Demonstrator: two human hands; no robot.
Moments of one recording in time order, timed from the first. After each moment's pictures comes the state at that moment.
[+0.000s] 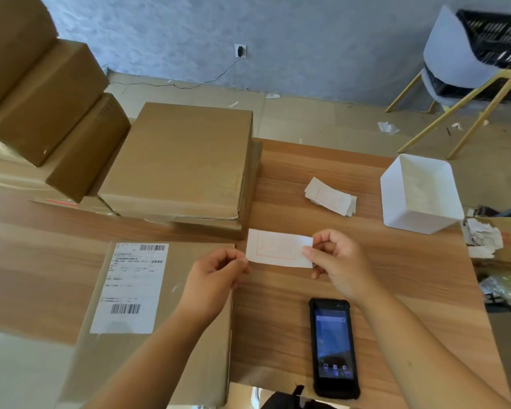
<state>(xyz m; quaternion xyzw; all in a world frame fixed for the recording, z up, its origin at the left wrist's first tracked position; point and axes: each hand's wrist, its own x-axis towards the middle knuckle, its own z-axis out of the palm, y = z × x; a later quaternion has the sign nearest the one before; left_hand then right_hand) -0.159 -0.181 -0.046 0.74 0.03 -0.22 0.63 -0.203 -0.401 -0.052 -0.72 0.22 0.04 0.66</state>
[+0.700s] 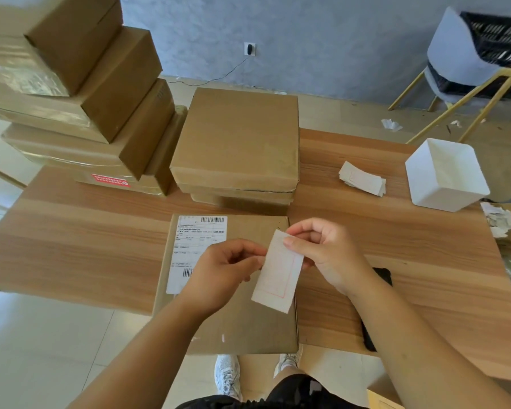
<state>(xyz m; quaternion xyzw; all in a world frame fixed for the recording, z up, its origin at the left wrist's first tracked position) -0.173 -0.063 -0.023 0.73 -0.10 -0.28 0.61 -0.211 -0.256 -0.020 -0.73 0.17 0.06 0.66</state>
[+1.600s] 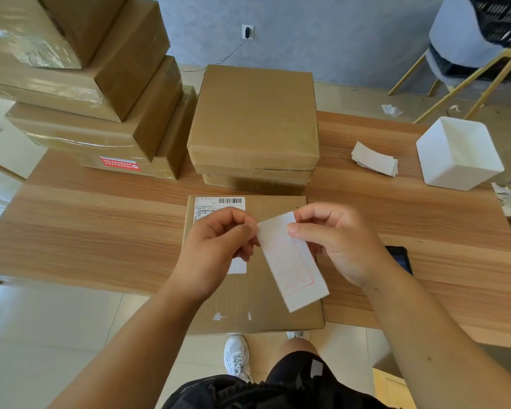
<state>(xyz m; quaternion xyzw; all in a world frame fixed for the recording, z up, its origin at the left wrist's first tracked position) -0.170 -0.018 -0.002 0.63 -0.07 -0.25 0.73 -0.223 -0.201 0.012 -0.70 0.13 0.07 0.70</state>
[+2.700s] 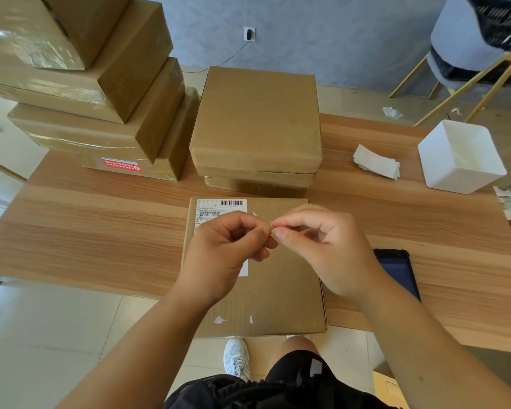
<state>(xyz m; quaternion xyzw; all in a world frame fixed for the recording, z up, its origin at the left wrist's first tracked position) -0.176 -0.022 0.004 0.66 -0.11 -0.22 0.71 -0.226 -0.179 0.021 -0.82 0.03 -0.03 0.57</state>
